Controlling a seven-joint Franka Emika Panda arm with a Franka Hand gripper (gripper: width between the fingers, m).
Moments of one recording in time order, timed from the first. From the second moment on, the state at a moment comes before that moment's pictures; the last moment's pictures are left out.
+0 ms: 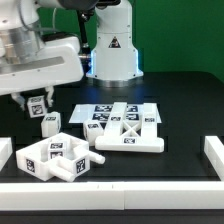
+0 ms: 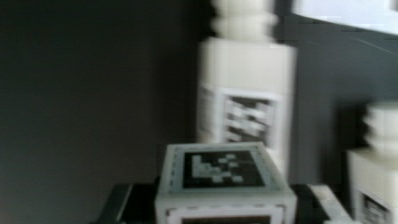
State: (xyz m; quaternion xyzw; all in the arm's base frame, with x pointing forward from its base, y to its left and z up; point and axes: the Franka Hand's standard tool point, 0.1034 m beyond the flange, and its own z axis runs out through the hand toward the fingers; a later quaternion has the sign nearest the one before) arm 0.426 -0.189 0.050 -0.99 -0.07 0.07 0.06
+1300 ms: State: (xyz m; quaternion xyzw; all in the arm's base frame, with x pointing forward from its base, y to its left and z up) arm 0.431 -0.209 0.045 -0.99 -0.08 0.07 0.05
